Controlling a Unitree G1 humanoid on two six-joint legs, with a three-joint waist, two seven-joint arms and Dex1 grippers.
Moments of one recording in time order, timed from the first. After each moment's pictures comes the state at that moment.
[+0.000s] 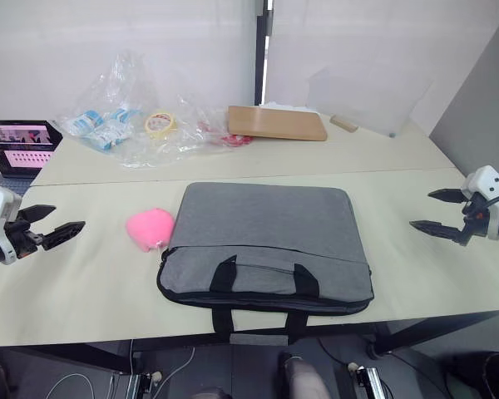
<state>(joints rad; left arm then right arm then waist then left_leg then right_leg) -0.42 1.02 0.39 0.72 -0.35 0.13 -1.15 -0.78 -1.01 -0.10 0.92 0.17 -0.12 1.34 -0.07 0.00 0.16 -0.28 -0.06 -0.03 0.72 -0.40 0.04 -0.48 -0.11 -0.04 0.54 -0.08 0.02</state>
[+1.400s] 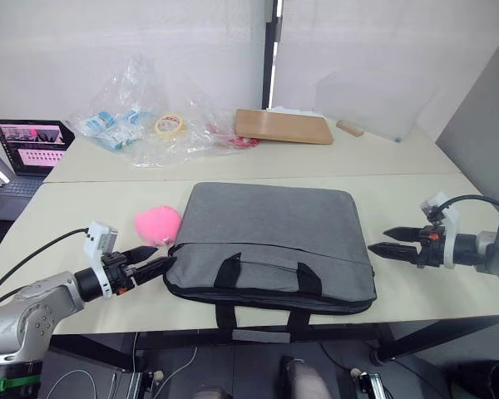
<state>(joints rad) -0.10 0.70 0.32 -0.13 -0.72 0.78 -0.87 -0.44 -0.94 -0.15 0.29 0.44 0.75 1.18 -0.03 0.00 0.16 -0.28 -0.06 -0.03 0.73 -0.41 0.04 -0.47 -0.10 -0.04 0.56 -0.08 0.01</state>
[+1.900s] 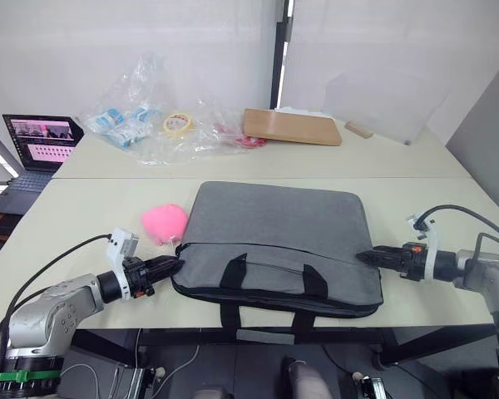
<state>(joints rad) -0.13 0.67 0.24 -0.07 -0.67 0.74 -0.87 -0.39 -0.85 -0.20 0.22 0.55 0.94 1.07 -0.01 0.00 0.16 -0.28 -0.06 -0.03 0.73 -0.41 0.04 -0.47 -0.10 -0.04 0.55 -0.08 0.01</state>
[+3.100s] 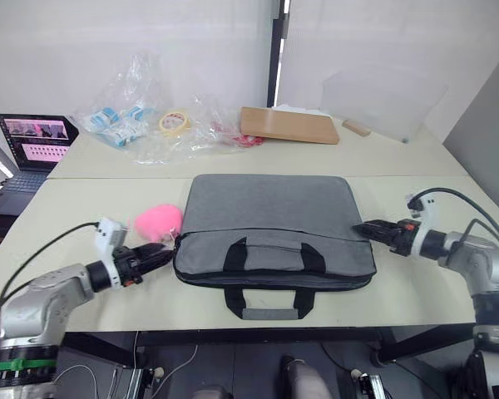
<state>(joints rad) -0.16 0.75 0.34 0.02 -0.60 0.63 -0.96 -0.49 -0.82 -0.21 0.35 0.46 0.67 1.00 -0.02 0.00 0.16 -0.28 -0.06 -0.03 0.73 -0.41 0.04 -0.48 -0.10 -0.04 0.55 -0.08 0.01</state>
